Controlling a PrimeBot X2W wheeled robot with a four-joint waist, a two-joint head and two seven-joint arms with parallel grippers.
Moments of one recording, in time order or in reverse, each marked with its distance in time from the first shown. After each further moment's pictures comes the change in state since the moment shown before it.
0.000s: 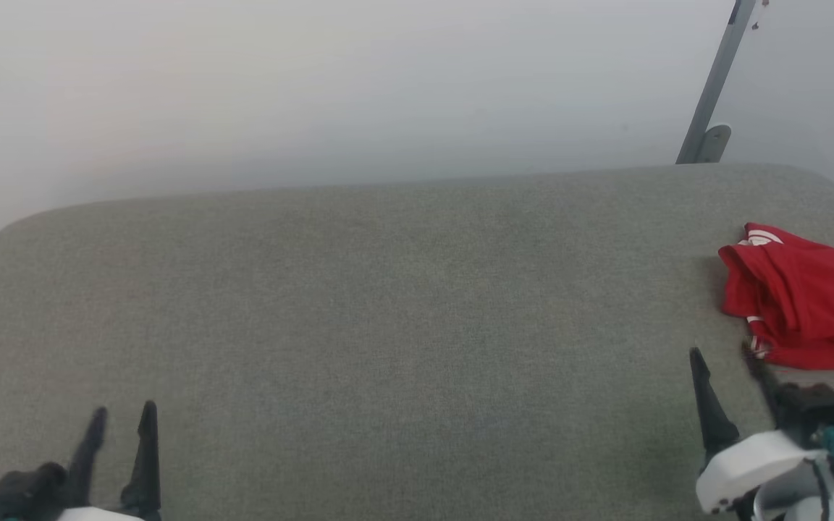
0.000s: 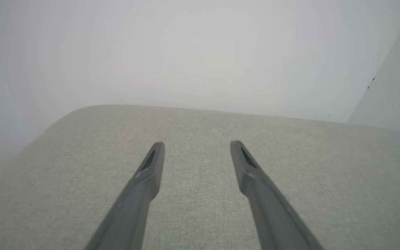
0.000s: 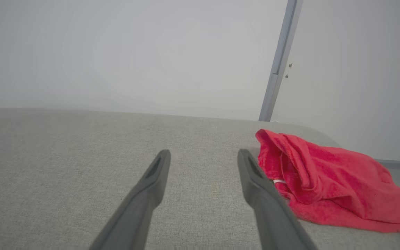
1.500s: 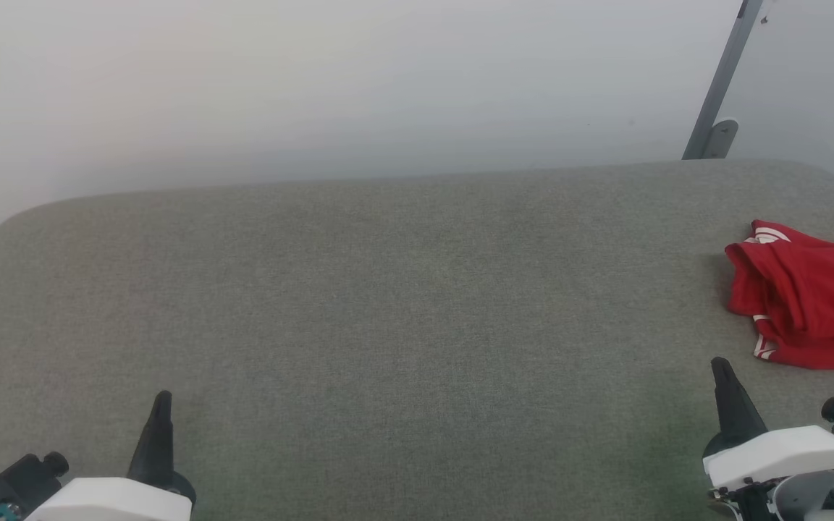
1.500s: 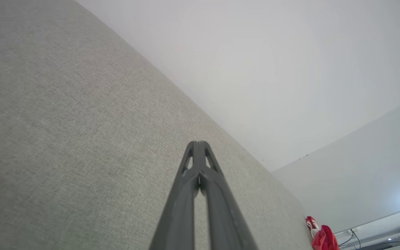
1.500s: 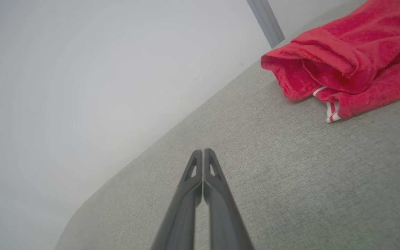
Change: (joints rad) left arm -0.067 -0.102 -0.009 0.037 -0.565 0.000 0.173; right arm 0.023 0.058 -0.023 -0.025 0.680 0.000 0.172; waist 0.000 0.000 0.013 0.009
